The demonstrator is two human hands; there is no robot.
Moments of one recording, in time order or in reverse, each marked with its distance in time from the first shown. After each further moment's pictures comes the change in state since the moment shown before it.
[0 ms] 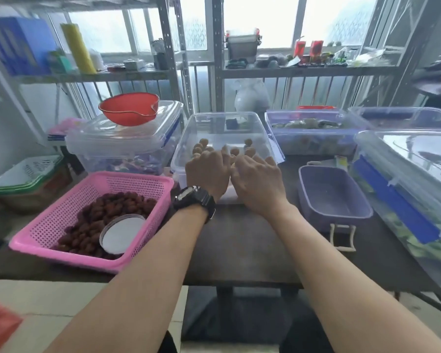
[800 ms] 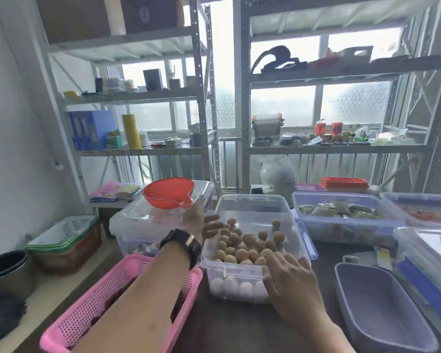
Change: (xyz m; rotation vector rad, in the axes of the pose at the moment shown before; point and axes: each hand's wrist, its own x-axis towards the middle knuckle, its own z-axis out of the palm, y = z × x) left_hand 0.097 -0.061 -0.070 -1.256 -0.312 -0.883; right_hand 0.006 0.004 -0.002 0.034 0.043 0.001
